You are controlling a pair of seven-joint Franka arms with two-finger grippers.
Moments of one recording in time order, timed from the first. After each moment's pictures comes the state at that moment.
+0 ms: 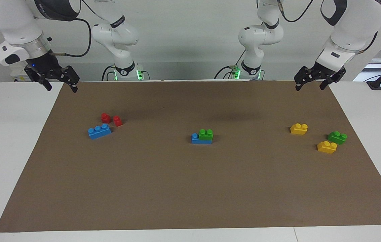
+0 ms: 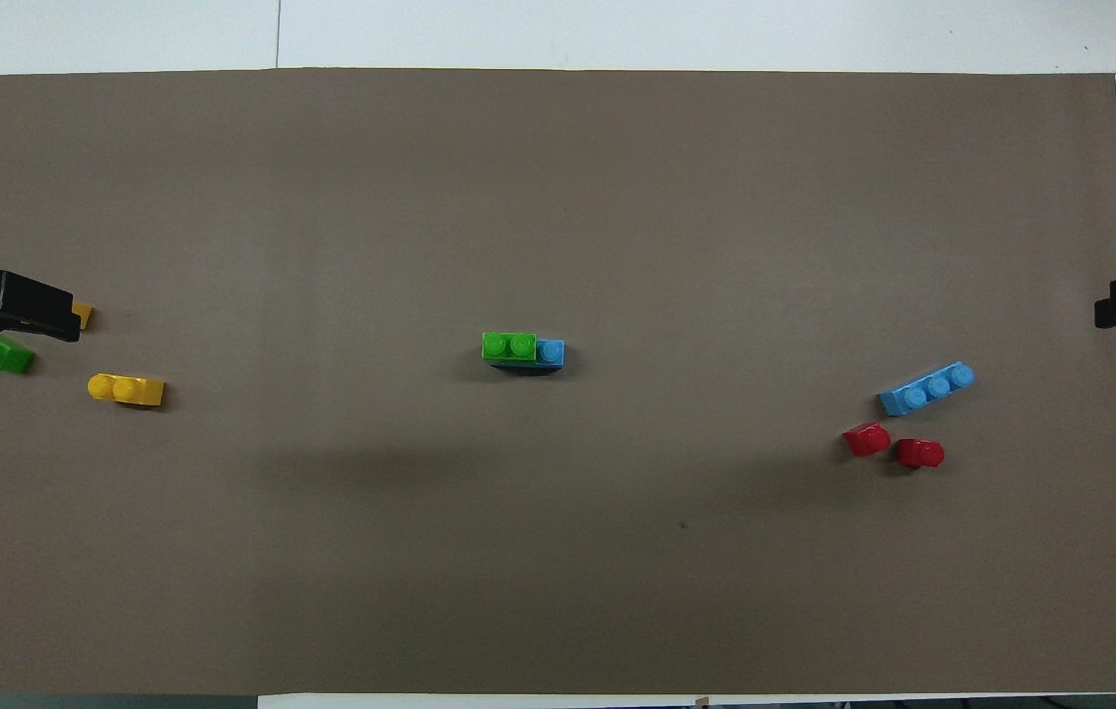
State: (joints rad) left arm 0.05 -0.01 -0.10 -1.57 0.01 1.50 0.01; right arm -0.14 -0.07 0.02 -1.66 0.00 1.59 -0.01
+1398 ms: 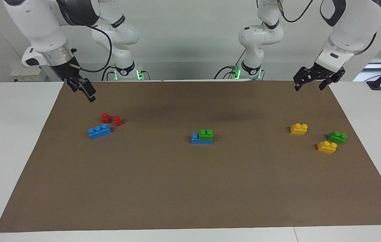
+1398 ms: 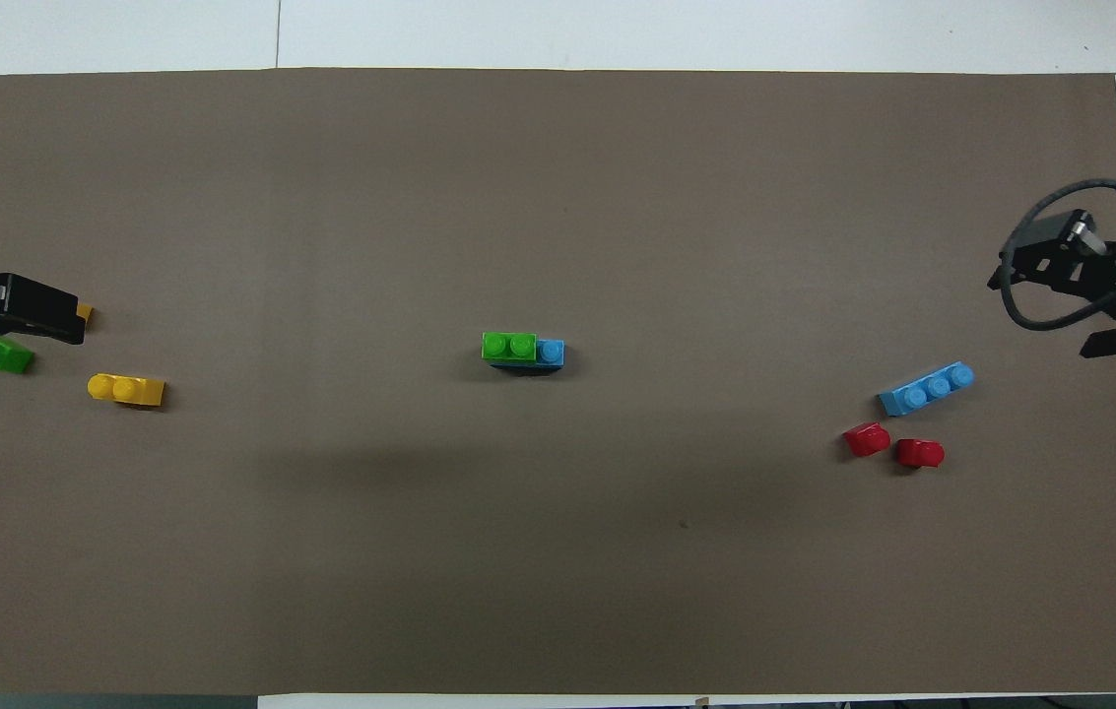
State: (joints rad) left arm 0.04 -0.01 -0.10 -1.58 0.01 1.50 0.01; right arm 0.00 -0.06 0.02 -1.72 0.07 1.67 0.75
